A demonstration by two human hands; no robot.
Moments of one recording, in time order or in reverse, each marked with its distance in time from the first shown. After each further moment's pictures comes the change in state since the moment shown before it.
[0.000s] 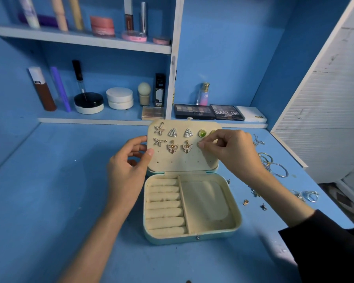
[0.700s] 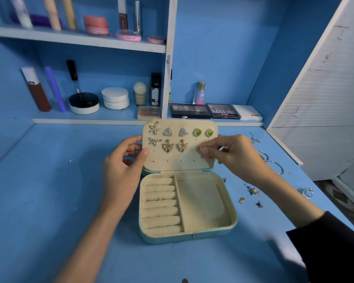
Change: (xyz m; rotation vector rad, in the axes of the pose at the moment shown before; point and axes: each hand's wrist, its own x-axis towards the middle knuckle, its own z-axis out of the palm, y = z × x) left_hand 0.000 -0.002 -0.001 0.014 -0.016 0.003; right_hand -0.009 0.011 -0.013 0.124 -0.200 -0.032
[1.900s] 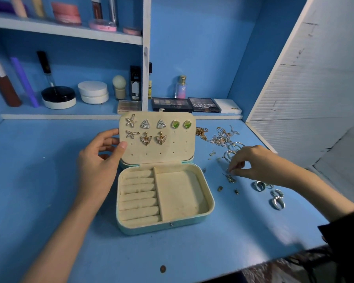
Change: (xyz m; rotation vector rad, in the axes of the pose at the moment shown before) left_hand 0.004 -0.010 0.000 0.014 -0.003 -0.011; right_hand -0.042 0.053 -0.075 -0.654 -0.321 0.049
